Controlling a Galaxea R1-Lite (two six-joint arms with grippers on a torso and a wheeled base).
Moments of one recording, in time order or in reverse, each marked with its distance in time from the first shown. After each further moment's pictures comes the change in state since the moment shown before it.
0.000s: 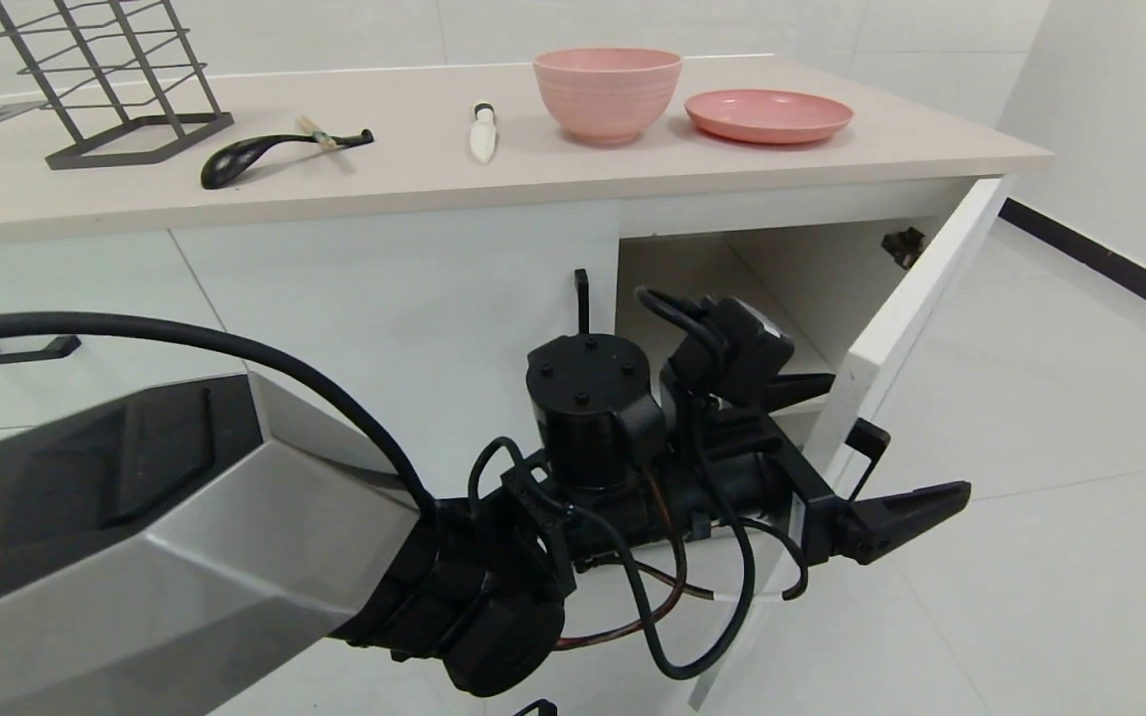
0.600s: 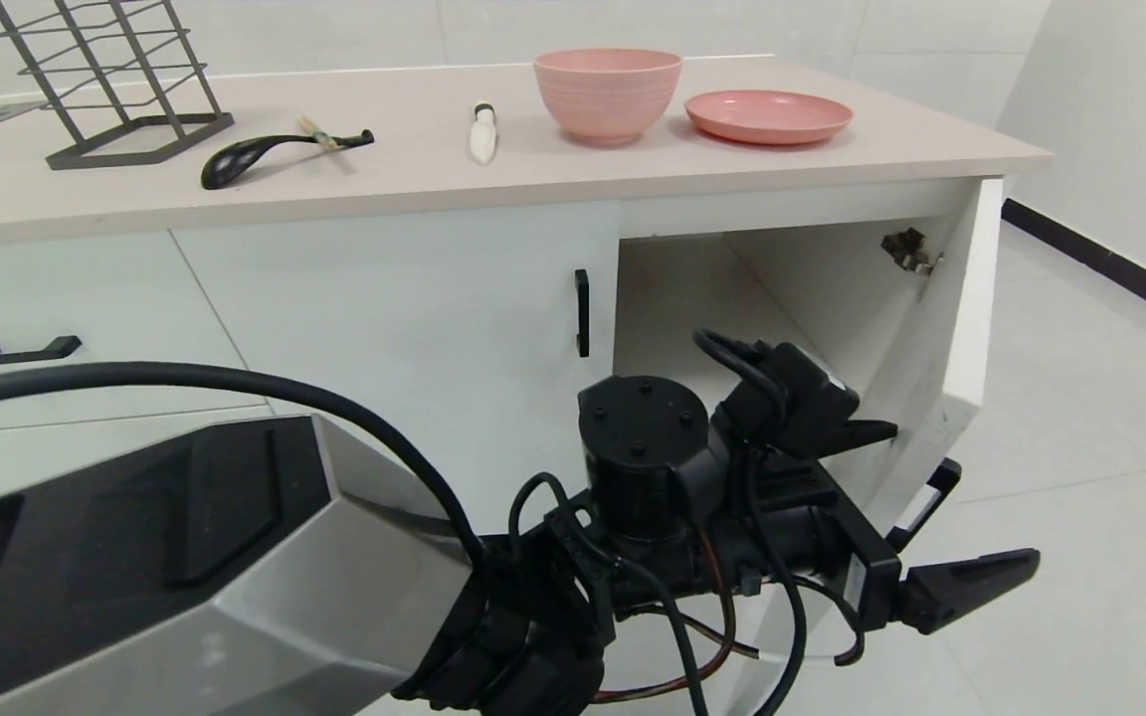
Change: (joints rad) left arm -0.071 0.045 -0.017 -0.002 0.012 -0.020; right arm -0.011 -0.051 -0.084 0.007 -0.050 0.030
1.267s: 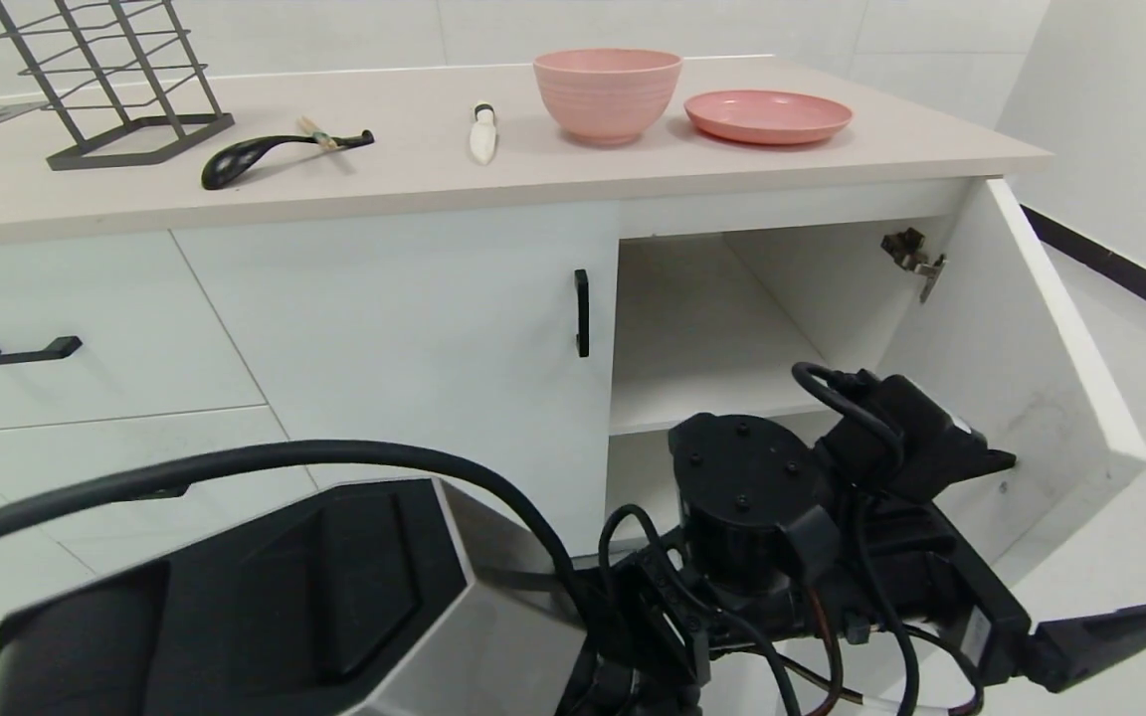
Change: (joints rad) left arm -0.088 0.126 -0.185 -0.032 0.001 -0.029; right arm -0.046 -0.048 -0.068 0.015 -0.015 0.013
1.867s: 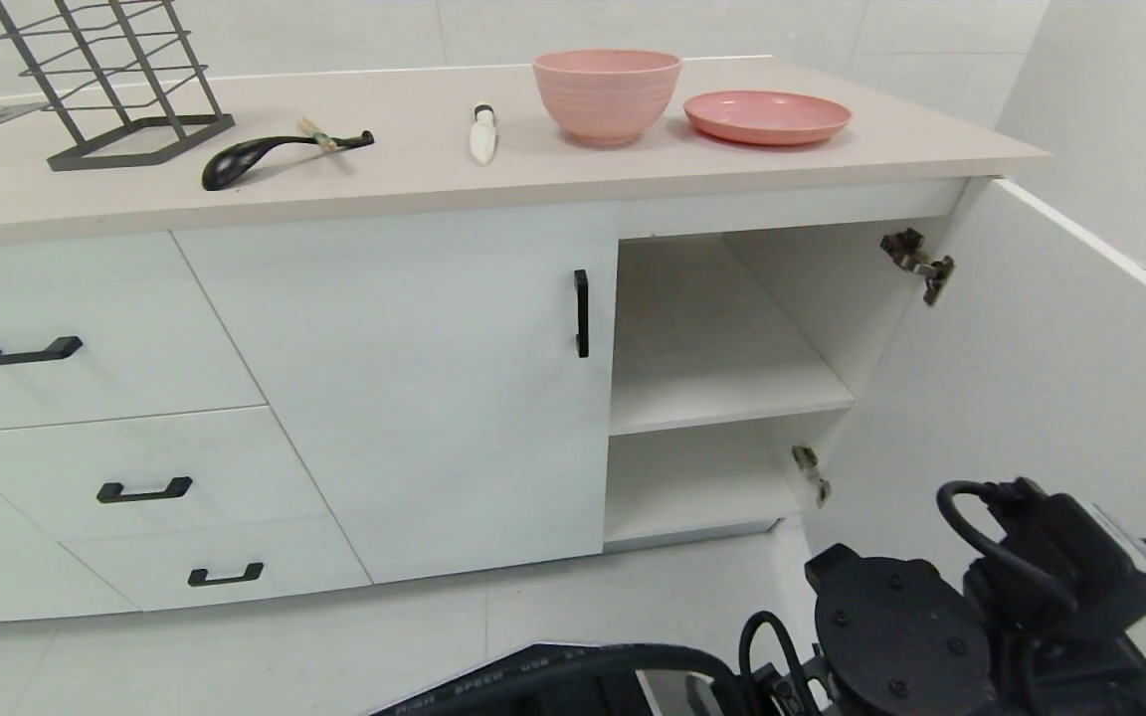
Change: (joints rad) left arm -0.131 0.236 -0.278 -0.149 0.056 -0.087; right arm -0.007 -0.032 -0.044 0.002 -0.011 0.001
